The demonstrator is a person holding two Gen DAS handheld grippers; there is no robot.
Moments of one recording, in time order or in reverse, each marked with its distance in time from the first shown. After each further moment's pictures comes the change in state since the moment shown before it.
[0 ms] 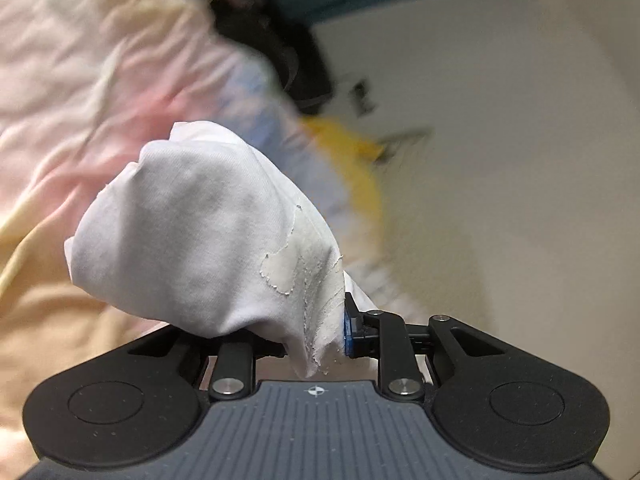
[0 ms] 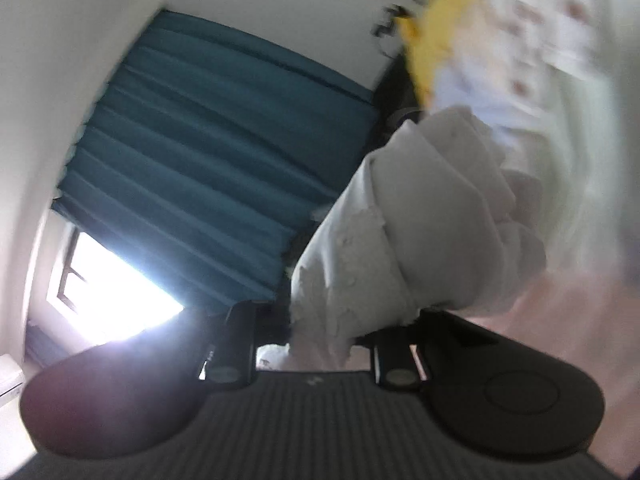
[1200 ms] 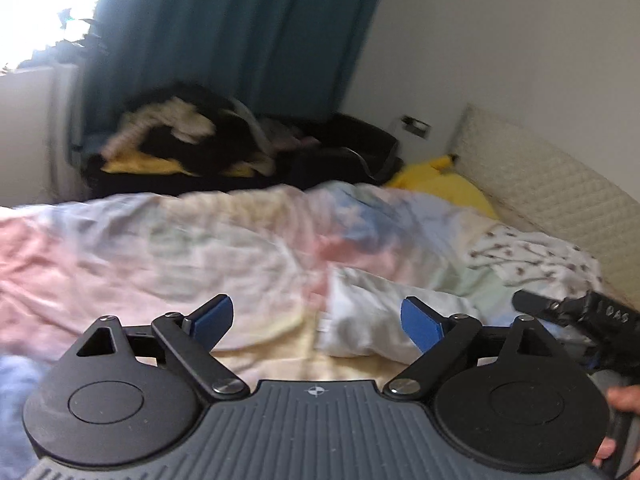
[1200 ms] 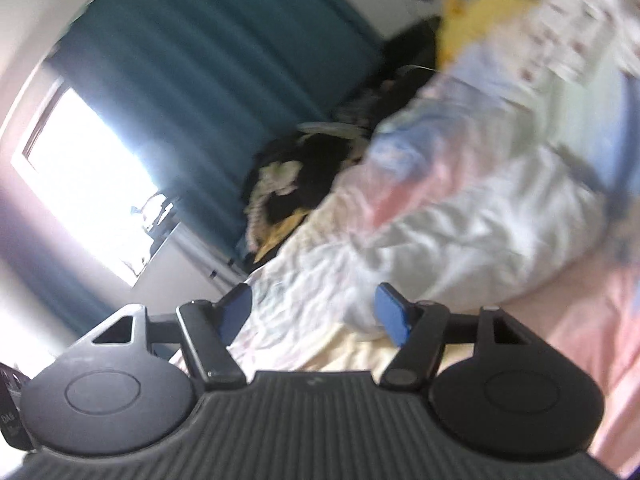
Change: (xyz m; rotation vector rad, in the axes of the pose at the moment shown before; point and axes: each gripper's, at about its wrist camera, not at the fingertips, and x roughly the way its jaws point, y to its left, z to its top) left arm -0.286 -0.113 -0.084 0.671 -0.290 0.554; right arm -0.103 0.162 -0.127 -0.363 0.206 -0.133
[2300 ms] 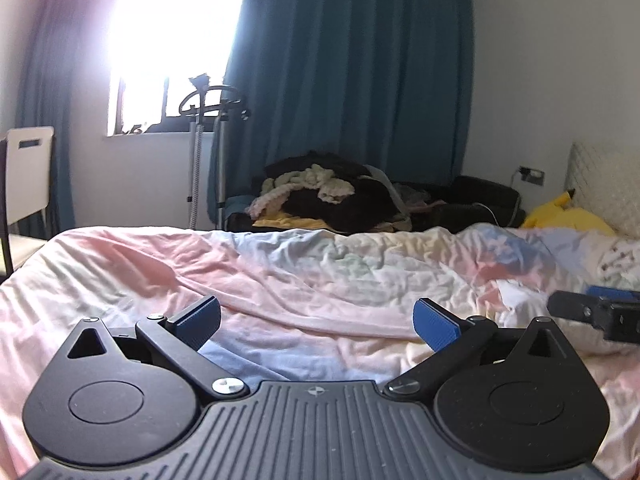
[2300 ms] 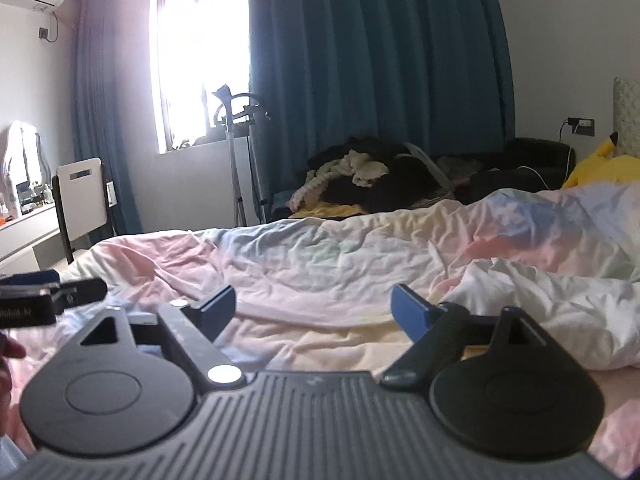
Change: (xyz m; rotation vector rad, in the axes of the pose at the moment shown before) left arm -0.079 0.082 -0.112 0.019 -0.247 0.380; right arm 0.070 0.095 -0.143 -0.666 -0.037 0.030
